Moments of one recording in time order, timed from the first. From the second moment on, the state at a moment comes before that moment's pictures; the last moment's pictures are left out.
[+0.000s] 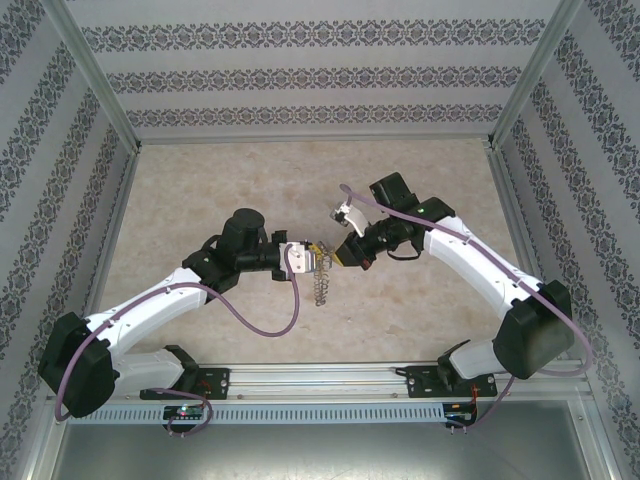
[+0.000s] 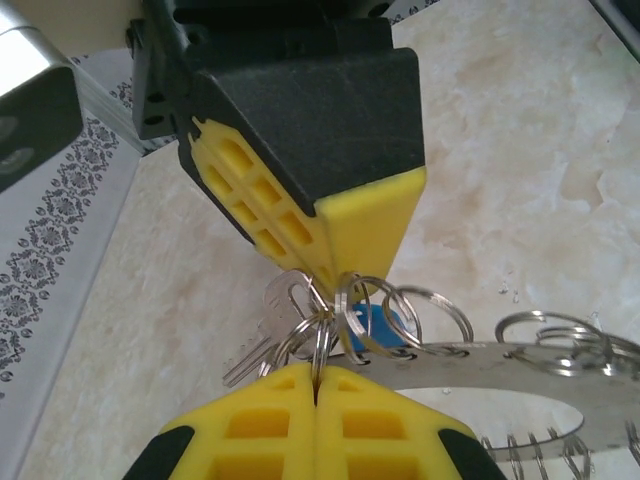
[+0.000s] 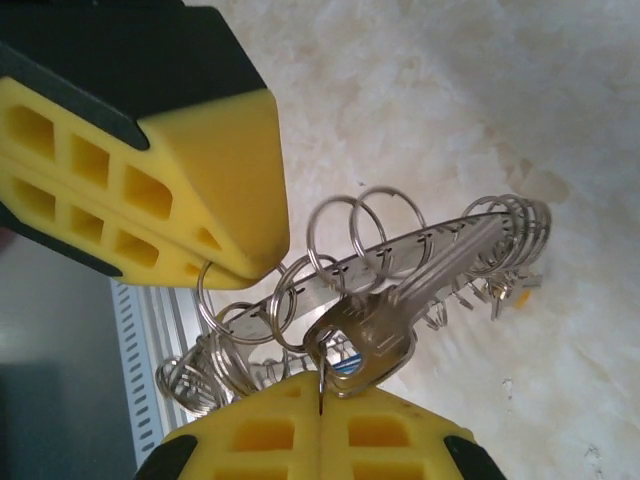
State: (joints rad) left arm -0.64 1.20 0.79 -0.06 0.52 0.85; right arm 0.51 1.42 1.18 -0.84 -0.77 -0.23
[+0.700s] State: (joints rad) left arm -0.64 1.22 0.79 -0.08 0.52 0.91; right arm 0.51 1.40 1.17 -0.86 -0.76 -0.24
